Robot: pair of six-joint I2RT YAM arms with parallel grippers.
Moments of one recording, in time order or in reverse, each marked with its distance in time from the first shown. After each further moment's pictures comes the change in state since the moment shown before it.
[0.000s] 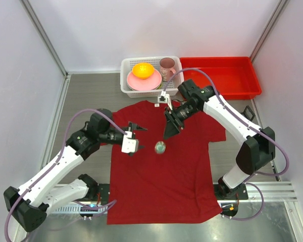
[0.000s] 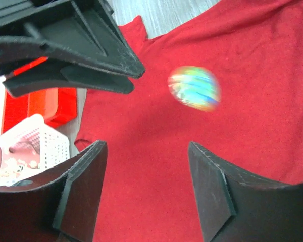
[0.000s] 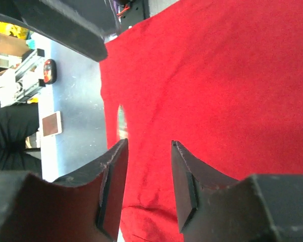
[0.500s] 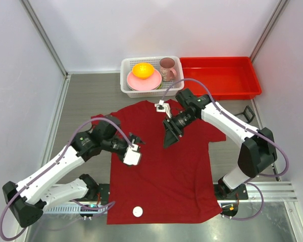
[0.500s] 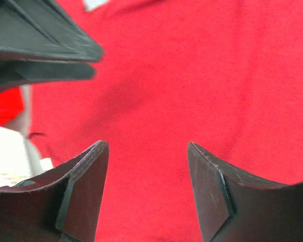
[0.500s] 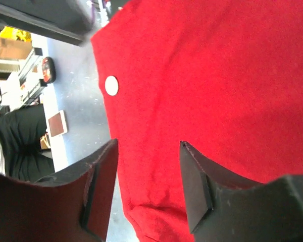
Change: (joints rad) left arm -0.154 0.032 0.000 -0.158 -0.150 0.130; right arm 0.052 -0.024 -0.144 0.092 0.006 0.111
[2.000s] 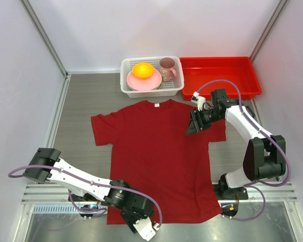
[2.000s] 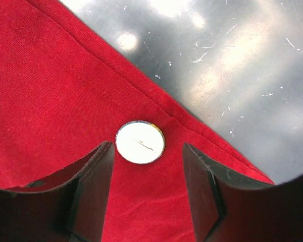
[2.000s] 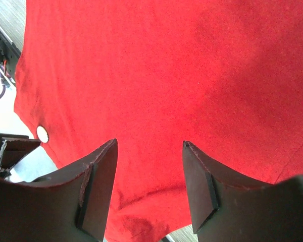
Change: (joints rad) left arm -1.105 0.293 -0.182 0.026 -0.450 -0.613; right arm -0.436 -0.106 -0.259 0.185 0.267 0.107
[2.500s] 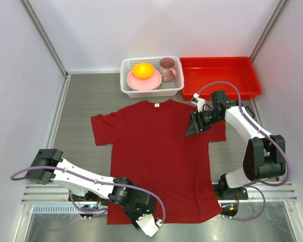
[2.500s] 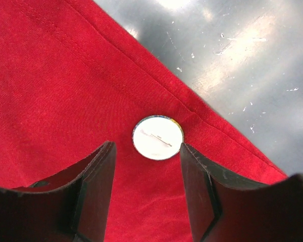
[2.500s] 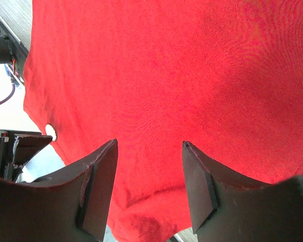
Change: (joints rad) left arm 0.059 0.039 0.016 -0.006 0.003 0.043; right arm -0.002 0.000 -0.021 -0.003 -0.025 0.025
